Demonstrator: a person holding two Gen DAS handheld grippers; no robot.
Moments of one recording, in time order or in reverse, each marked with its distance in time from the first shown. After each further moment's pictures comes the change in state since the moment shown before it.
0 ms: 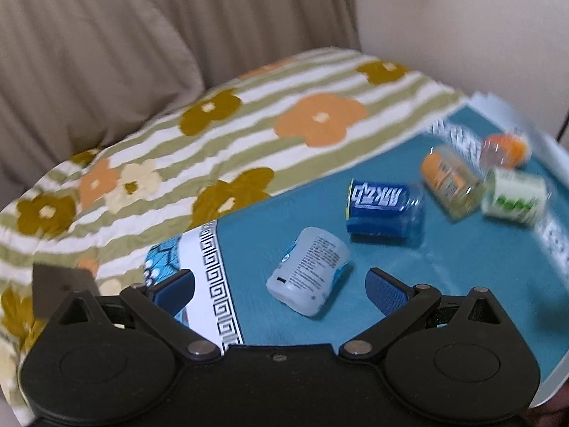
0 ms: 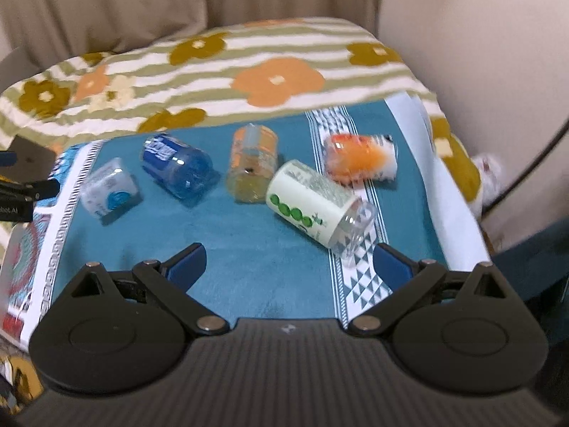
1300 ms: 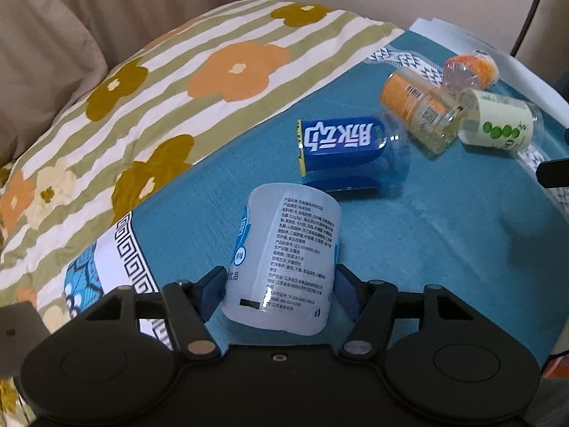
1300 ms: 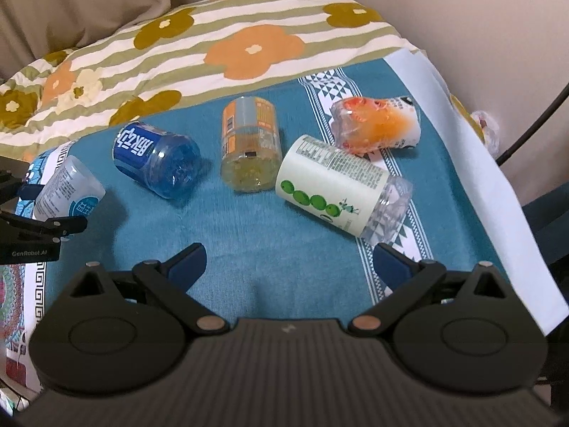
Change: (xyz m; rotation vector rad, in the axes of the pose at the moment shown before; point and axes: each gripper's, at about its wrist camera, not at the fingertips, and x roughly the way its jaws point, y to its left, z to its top) left arm 0.074 -0.005 -0.001 0.172 0.129 -0.221; right arm 0.048 0.024 0.013 0.096 0.080 -0.050
